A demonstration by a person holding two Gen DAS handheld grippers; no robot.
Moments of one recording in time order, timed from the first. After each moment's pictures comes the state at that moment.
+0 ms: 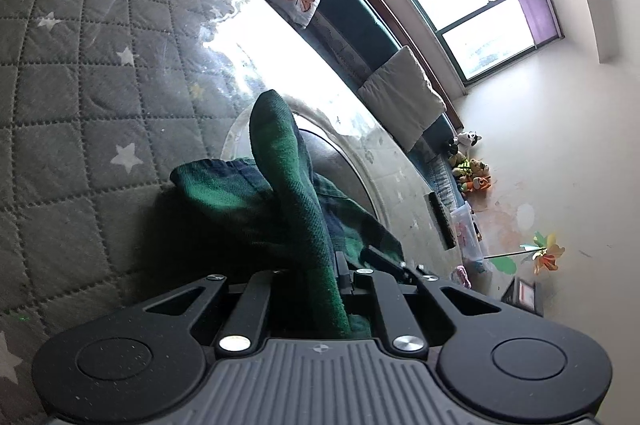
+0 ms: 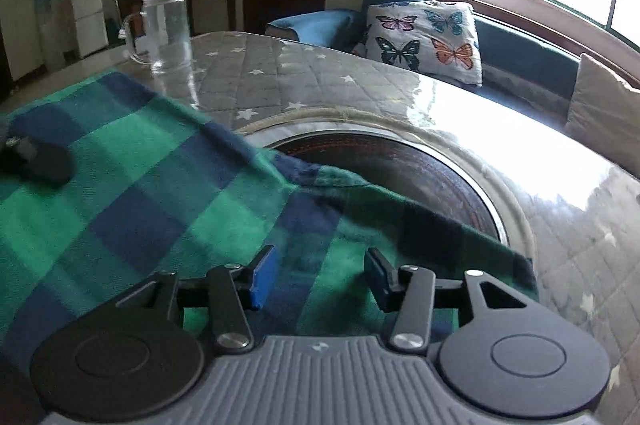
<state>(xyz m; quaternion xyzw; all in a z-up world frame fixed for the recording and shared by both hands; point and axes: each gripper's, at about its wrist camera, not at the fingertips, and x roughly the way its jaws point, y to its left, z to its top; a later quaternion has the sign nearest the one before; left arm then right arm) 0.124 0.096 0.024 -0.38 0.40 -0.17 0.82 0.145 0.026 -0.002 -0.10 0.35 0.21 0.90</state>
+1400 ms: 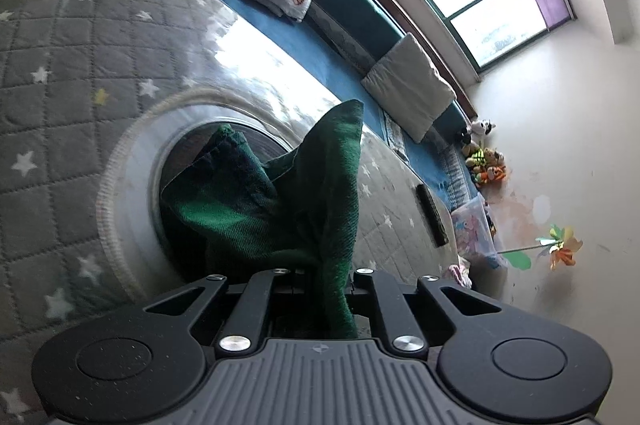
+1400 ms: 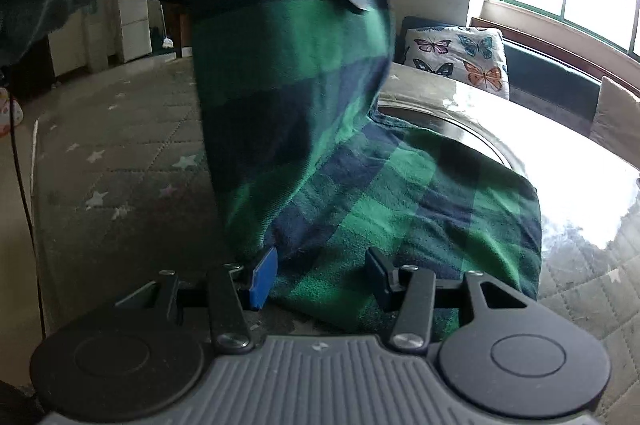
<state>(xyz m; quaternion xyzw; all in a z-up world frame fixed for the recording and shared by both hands) 0.147 -0.013 0.076 -0.34 0.43 -0.14 0.82 0.029 -0.006 -0.011 -0.11 0.31 0.27 0.90</state>
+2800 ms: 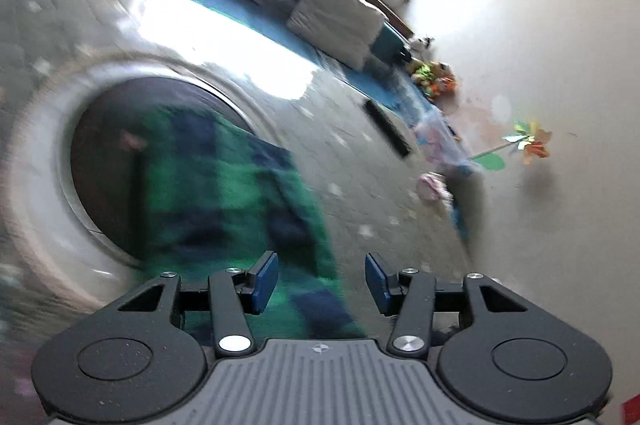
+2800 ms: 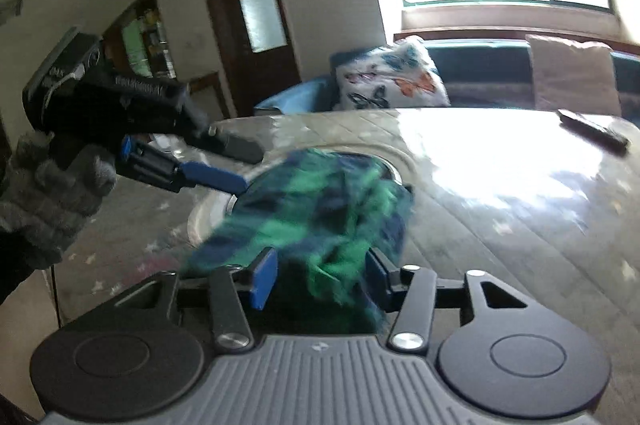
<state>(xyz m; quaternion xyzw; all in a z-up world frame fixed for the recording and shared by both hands) 0.126 -0.053 0.049 -0.23 0.43 -0.26 0.83 -0.002 -0.124 0.034 0.05 0.27 0.22 0.94</state>
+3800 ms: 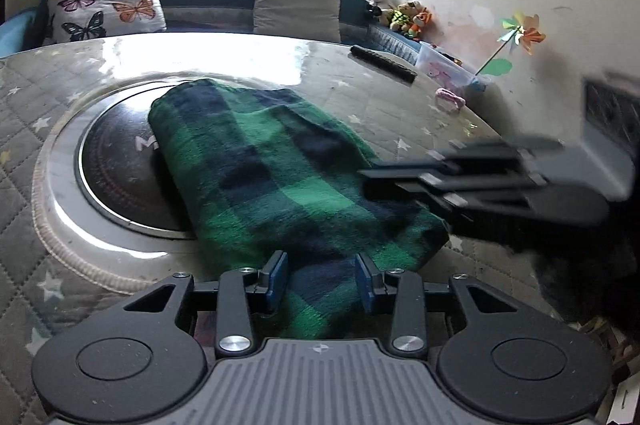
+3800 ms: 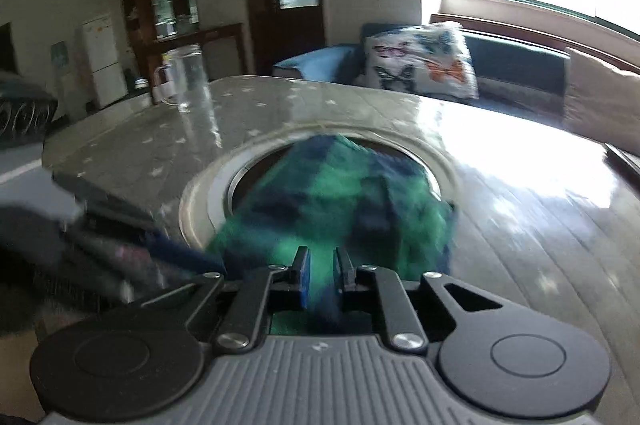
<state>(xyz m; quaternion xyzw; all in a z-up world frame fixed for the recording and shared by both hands) 0.076 -0.082 -0.007 -0.03 0.39 -0.31 0.87 0.062 -0.072 0.033 -0.04 0.31 0.25 0.92</state>
